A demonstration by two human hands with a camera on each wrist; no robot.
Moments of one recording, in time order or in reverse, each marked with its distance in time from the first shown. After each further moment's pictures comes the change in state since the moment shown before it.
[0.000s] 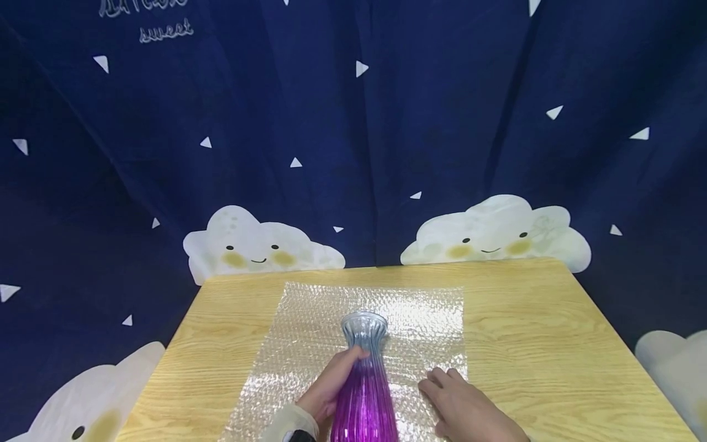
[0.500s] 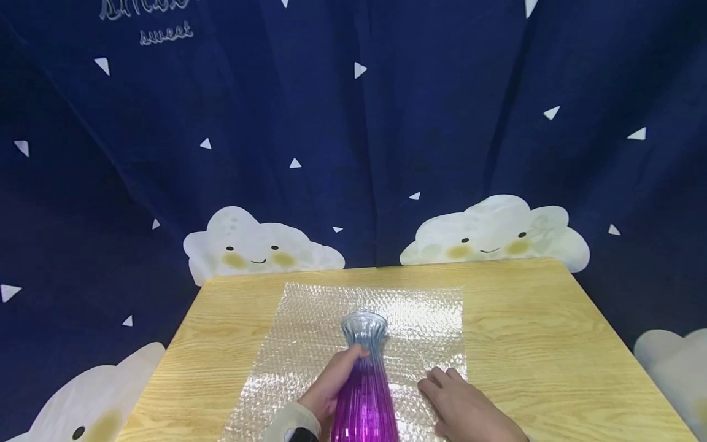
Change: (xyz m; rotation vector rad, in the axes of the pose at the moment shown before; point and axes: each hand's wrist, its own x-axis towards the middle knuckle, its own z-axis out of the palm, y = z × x) left_hand -0.001 0.002 0.007 0.009 0.056 0.003; right_hand 0.000 0.000 -0.001 0.002 -0.015 0.001
